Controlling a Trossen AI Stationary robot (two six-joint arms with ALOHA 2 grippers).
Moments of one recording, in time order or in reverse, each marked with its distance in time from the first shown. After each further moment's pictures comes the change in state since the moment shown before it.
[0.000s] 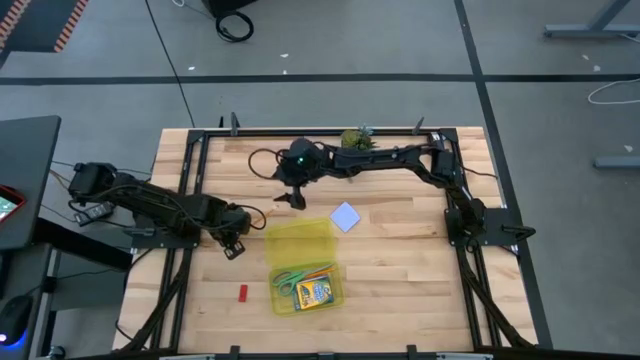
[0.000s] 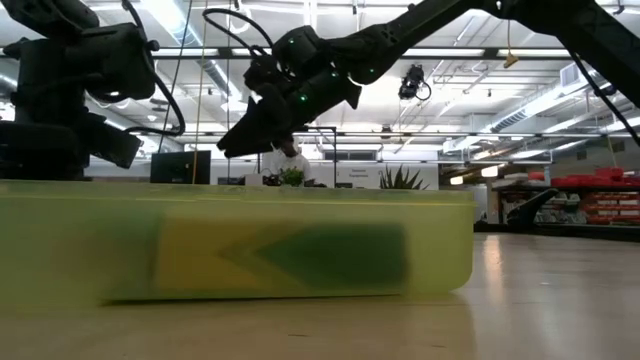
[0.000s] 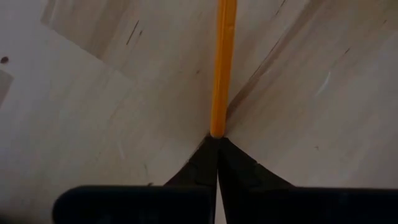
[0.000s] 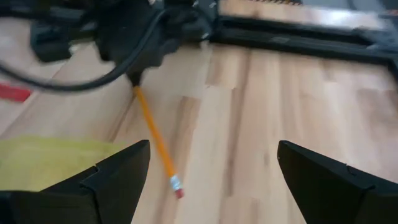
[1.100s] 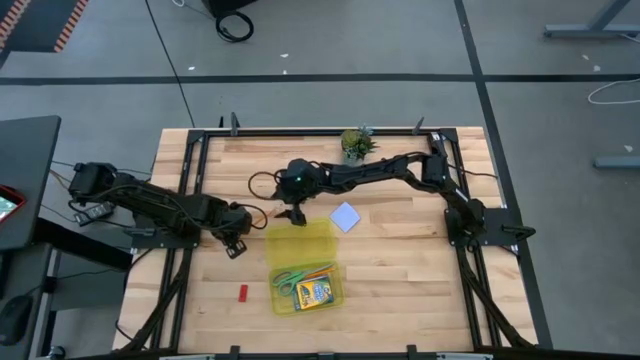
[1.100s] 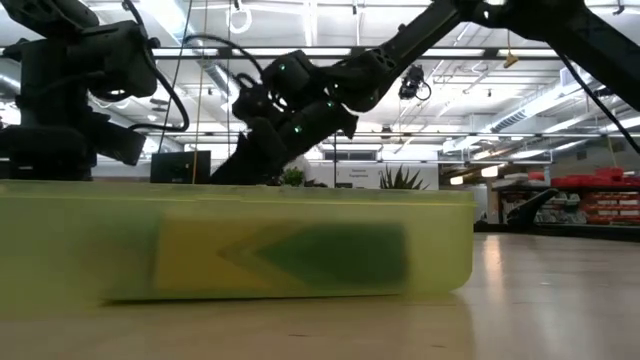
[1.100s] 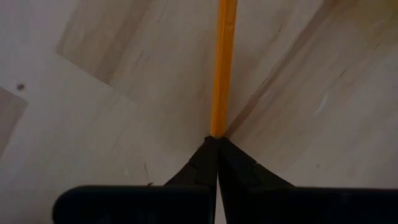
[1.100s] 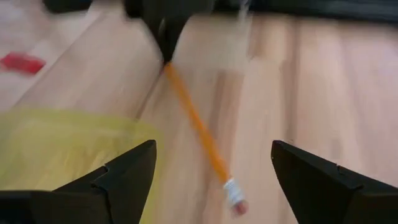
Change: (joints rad) left arm 0.000 0.000 -0.002 0.034 -0.050 0.013; right arm 0.053 0.087 -0.073 0.138 -0.018 0.027
